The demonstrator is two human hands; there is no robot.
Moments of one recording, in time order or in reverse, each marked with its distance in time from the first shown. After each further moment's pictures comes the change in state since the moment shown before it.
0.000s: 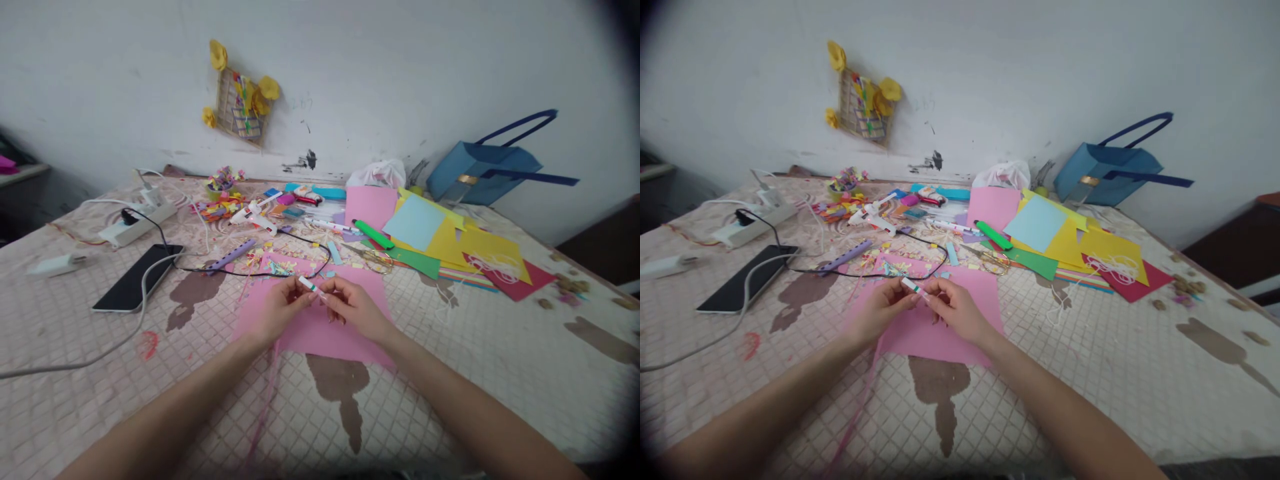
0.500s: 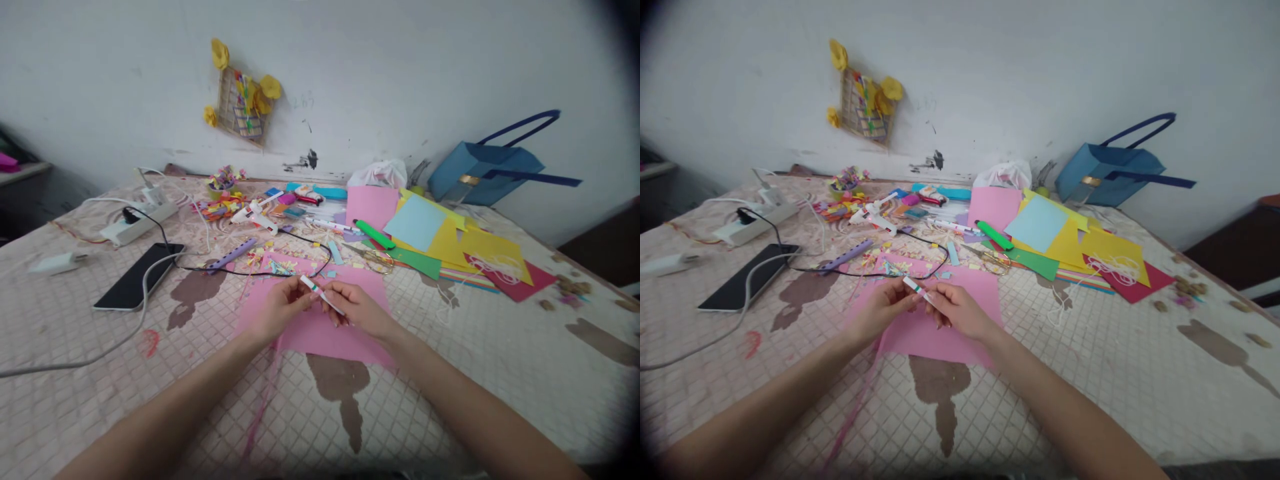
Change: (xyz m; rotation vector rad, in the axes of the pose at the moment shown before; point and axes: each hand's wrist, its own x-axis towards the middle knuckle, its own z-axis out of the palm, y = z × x) left_hand 0.001 -0.002 -0.002 -0.044 -0.099 0.016; right_hand 0.001 -0.001 -0.003 0.128 -0.086 0.135
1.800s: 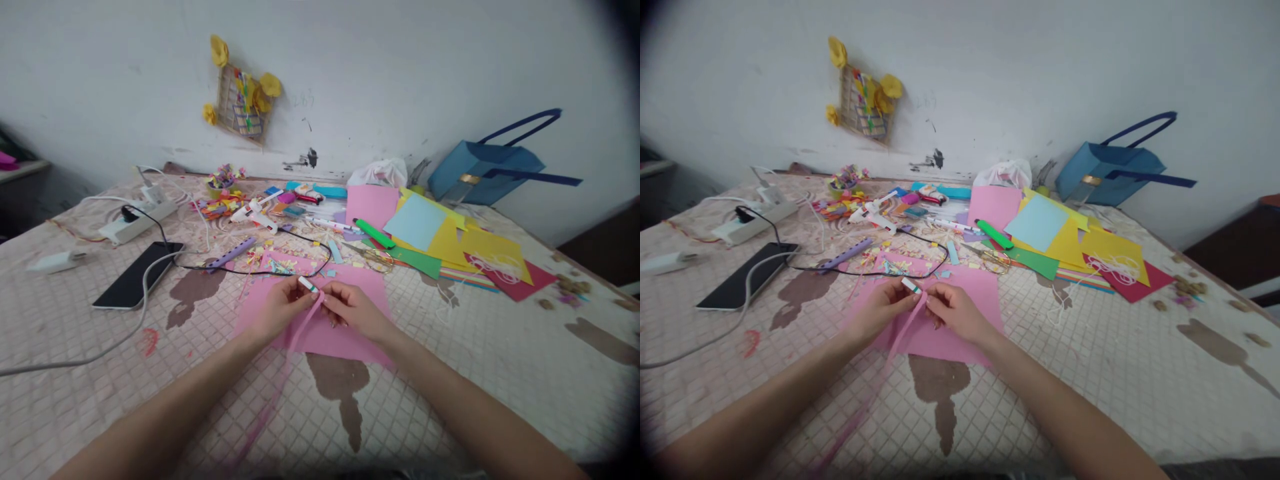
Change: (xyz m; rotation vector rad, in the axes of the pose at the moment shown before) left_hand -0.001 -0.001 0.002 -0.071 0.035 -0.043; right_hand 0.001 0.008 0.004 -0.068 0.041 -0.062
